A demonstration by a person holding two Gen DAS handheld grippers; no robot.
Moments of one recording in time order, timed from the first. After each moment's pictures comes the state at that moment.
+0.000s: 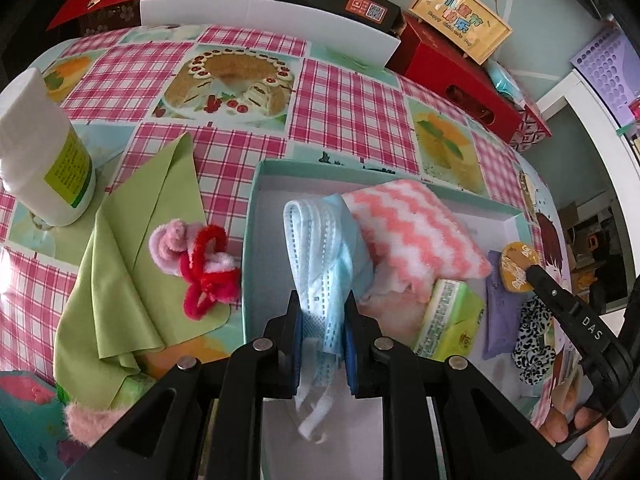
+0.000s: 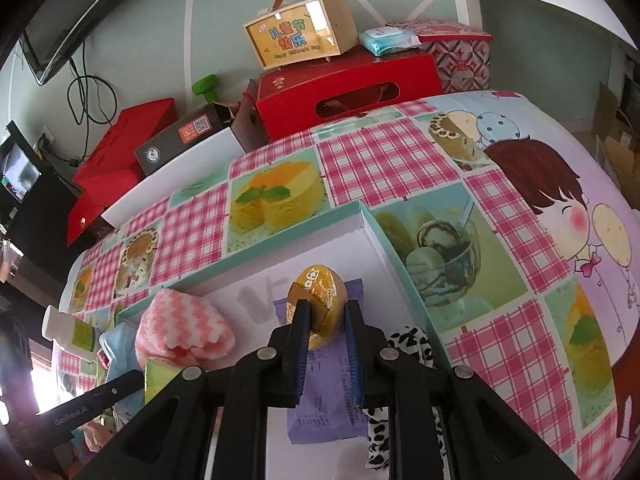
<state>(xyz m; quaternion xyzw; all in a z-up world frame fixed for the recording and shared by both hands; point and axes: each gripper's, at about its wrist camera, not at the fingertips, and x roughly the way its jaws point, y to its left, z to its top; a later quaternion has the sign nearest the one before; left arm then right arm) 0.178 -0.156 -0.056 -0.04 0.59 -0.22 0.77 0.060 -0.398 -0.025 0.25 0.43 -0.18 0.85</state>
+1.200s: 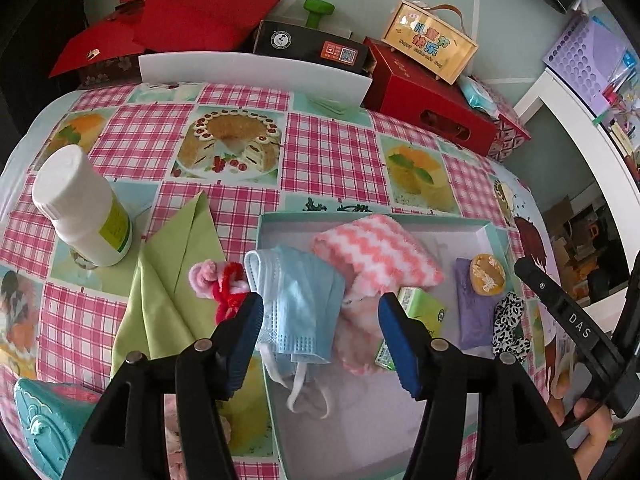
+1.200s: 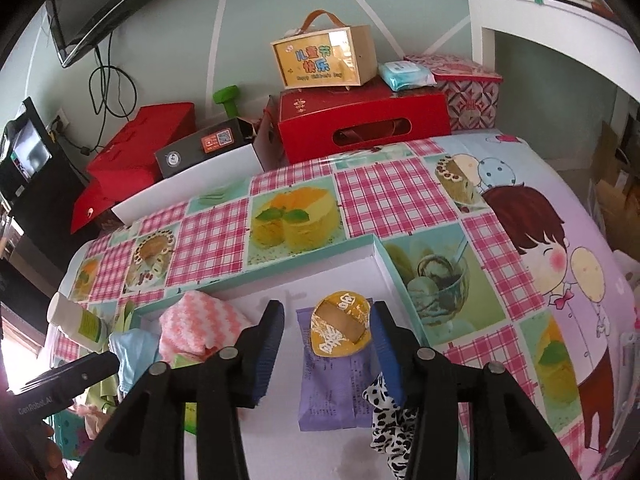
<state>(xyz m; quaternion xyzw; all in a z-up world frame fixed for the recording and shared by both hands) 0.164 -0.142 0.000 -0.02 0.54 -0.23 0.81 0.055 -0.378 0.014 0.19 0.41 -0.17 0.87</state>
